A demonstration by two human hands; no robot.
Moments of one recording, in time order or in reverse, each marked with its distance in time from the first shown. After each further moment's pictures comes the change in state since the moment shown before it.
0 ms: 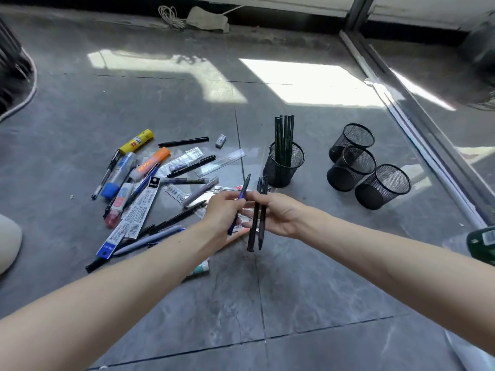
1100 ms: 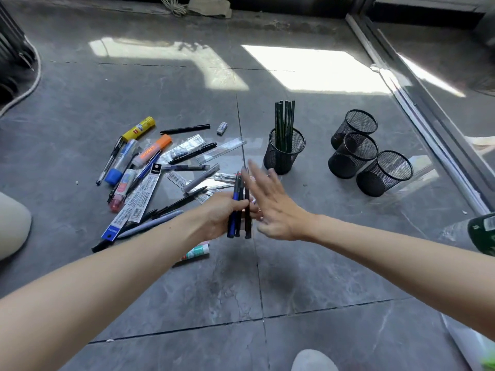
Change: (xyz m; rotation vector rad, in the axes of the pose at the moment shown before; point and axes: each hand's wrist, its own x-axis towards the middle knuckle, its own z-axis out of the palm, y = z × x) left_hand 0.000 -0.019 -0.015 0.015 -0.357 -0.129; right_hand -0.004 0.033 -0.033 -1.657 0.071 -1.120
